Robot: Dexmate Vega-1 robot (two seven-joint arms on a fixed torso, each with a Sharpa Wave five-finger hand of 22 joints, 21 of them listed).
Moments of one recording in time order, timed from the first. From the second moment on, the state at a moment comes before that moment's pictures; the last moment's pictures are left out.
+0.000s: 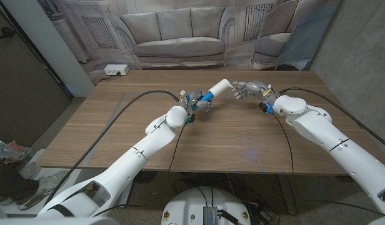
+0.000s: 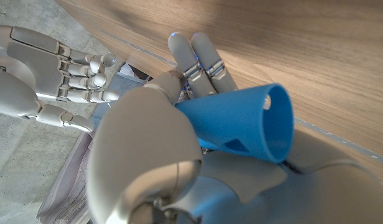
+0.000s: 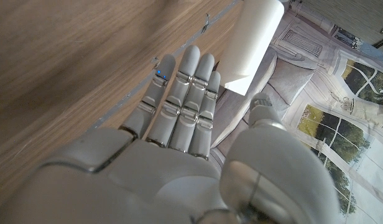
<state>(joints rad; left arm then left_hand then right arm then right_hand) 0.78 0.35 0.60 -1.69 0.24 0.37 0.04 1.23 0.10 0.54 -0.13 0.19 0.88 0.08 0.48 0.45 0.96 -0.04 0.54 0.52 1.34 -0.22 0.42 0.54 1.03 -0.17 0.87 0.20 -0.86 -0.71 -0.35 -1.79 0.38 -0.30 0.06 0.65 0.02 0.29 -0.18 0.21 0.81 -0.01 0.41 0.23 1.02 -0.01 0.44 0.32 0.89 -0.12 0.64 0.47 0.50 0.01 0.79 0.36</state>
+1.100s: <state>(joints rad) 0.75 0.35 0.62 -1.66 0.27 0.40 0.00 1.23 0.10 0.55 -0.14 0.19 0.86 0.10 0.48 0.48 0.96 -0.03 0.53 0.54 1.32 -0.22 0.40 0.56 1.01 -0.16 0.90 0.19 -0.82 -0.68 -0.37 -1.74 0.39 -0.29 0.10 0.80 0.05 0.28 -0.16 0.19 0.90 0.00 0.48 0.27 1.11 -0.04 0.54 0.41 0.93 -0.13 0.75 0.51 0.50 -0.01 0.92 0.45</state>
